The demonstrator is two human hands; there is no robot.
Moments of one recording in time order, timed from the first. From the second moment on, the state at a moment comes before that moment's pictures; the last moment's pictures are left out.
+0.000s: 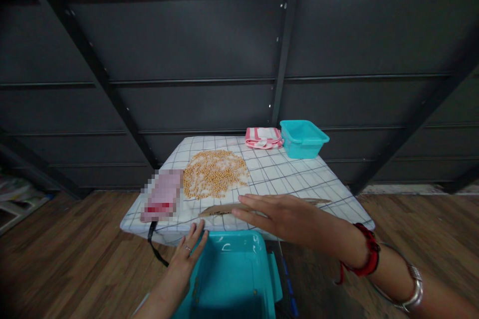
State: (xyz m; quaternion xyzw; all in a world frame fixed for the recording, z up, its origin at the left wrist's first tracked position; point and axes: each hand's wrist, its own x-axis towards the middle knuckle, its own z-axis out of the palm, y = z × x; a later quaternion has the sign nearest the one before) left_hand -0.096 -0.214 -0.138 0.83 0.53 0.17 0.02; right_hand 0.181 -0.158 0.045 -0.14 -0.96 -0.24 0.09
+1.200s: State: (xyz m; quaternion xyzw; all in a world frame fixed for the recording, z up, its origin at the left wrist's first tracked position) left_hand -0.095 -0.215 -0.135 0.82 0.53 0.20 0.05; right_hand 0.185 -0.186 0.075 -0.11 -0.98 -0.10 0.09
